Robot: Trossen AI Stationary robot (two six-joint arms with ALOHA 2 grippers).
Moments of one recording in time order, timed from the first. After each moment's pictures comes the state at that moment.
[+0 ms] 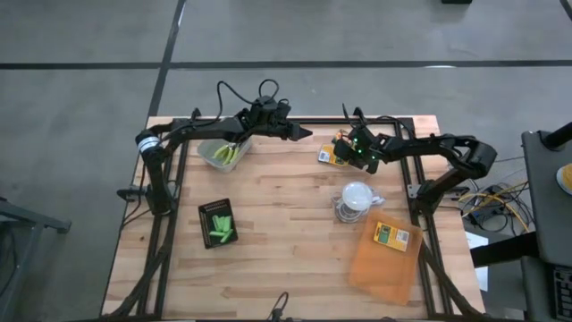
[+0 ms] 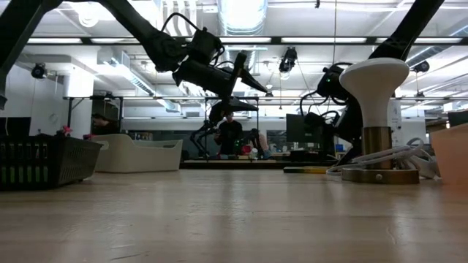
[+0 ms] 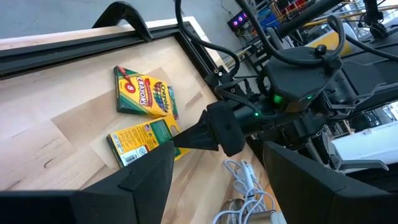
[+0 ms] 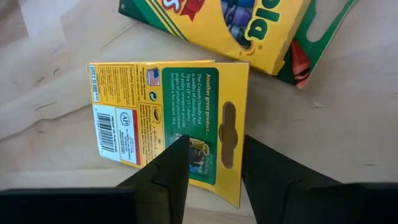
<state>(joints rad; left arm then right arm) 0.53 1.83 1.24 0.27 0.38 -0.75 -0.65 1.52 0.60 -0.10 -0.05 1.27</state>
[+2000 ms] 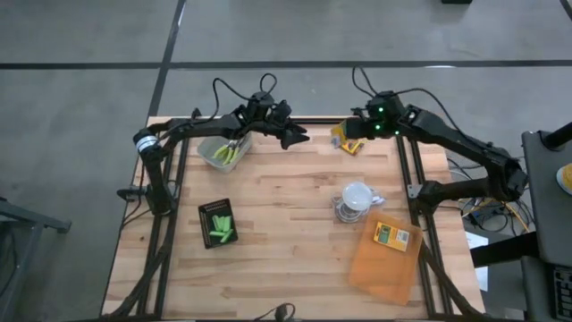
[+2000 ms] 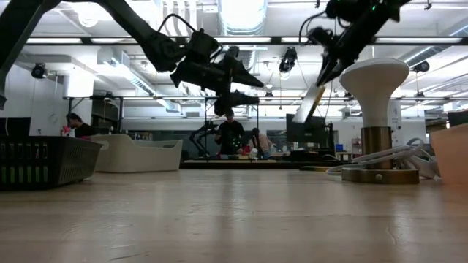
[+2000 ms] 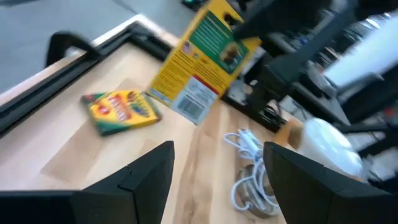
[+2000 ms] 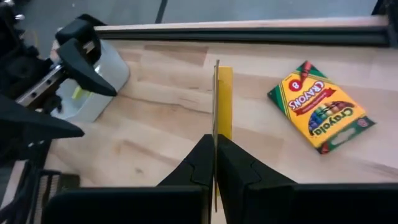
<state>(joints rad) 0.56 1.81 1.24 0.27 0.58 -0.36 -0.65 1.16 1.03 -0.65 -0.05 0.80</state>
